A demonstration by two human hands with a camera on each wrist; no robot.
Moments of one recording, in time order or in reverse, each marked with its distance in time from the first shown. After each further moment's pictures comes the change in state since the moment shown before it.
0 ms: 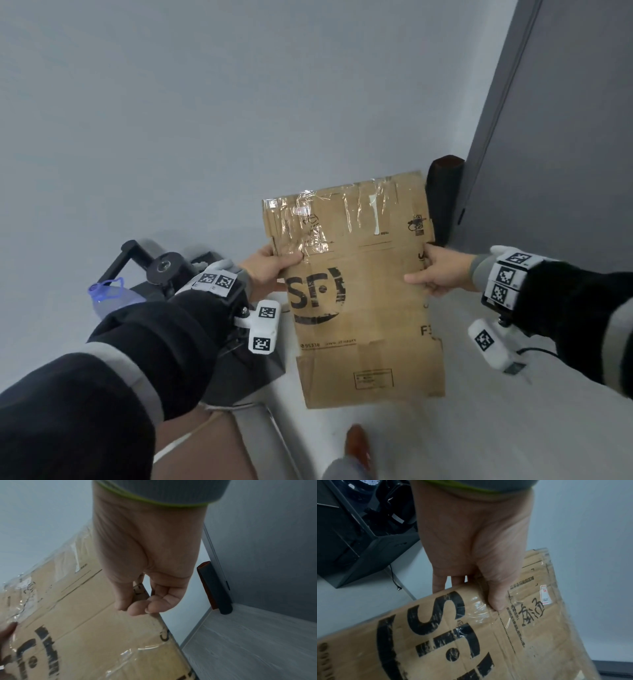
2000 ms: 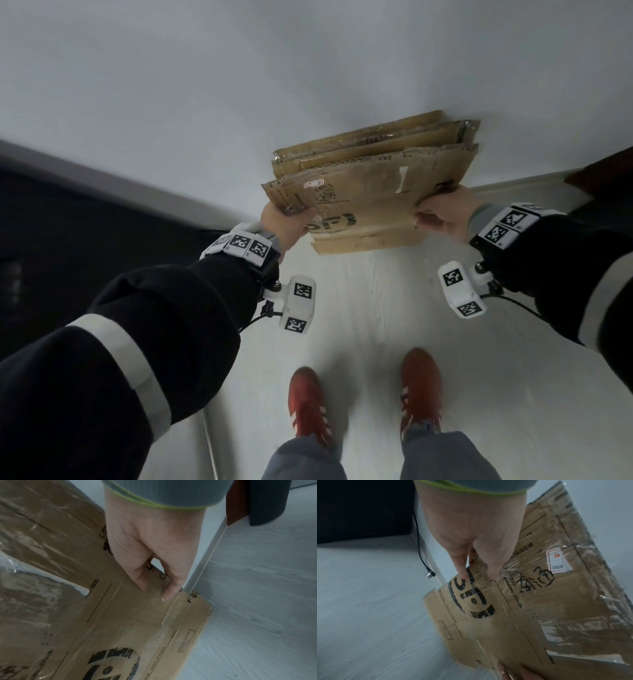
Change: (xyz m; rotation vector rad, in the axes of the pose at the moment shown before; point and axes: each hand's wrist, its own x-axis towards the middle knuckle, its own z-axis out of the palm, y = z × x) left_hand 0.655 -0.344 -0.068 -0.095 0.668 -0.273; right_hand 0.822 0.168 0.122 0.361 0.020 0.410
